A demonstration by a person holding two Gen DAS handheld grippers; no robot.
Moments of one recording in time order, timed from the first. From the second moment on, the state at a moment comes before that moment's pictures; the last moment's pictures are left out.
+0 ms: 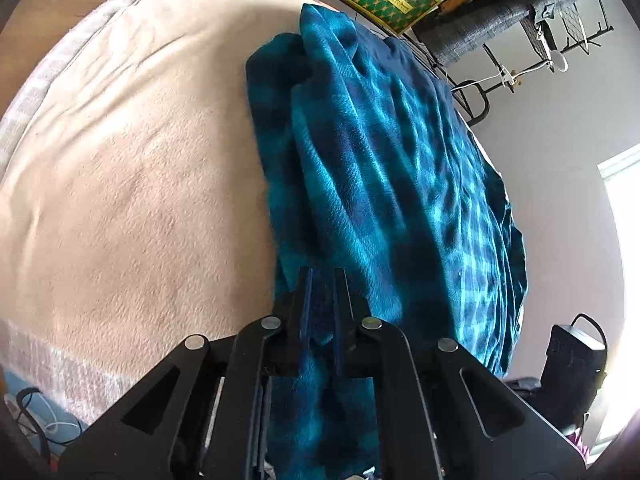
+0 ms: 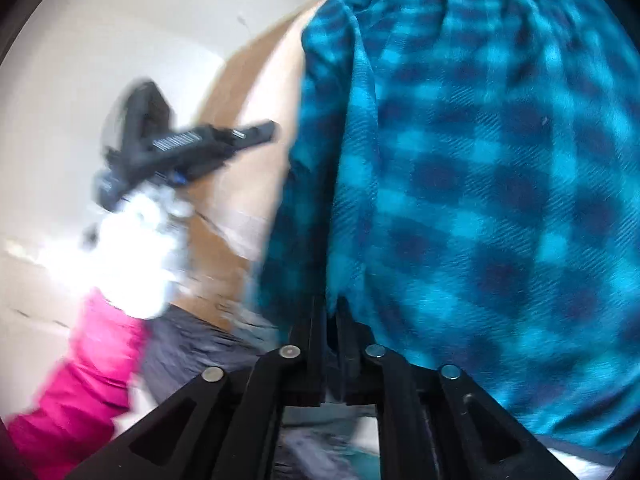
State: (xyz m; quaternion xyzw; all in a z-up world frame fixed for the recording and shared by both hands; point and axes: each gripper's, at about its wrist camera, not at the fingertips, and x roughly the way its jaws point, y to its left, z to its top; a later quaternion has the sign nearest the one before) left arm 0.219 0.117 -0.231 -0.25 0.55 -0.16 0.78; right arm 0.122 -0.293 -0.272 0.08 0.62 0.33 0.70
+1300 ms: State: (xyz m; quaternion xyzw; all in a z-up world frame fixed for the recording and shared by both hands) left arm 0.414 0.188 -0.292 -0.35 0.52 -0.20 0.76; right arm 0.455 -0.157 -0.280 0.11 0.53 0.42 0.73
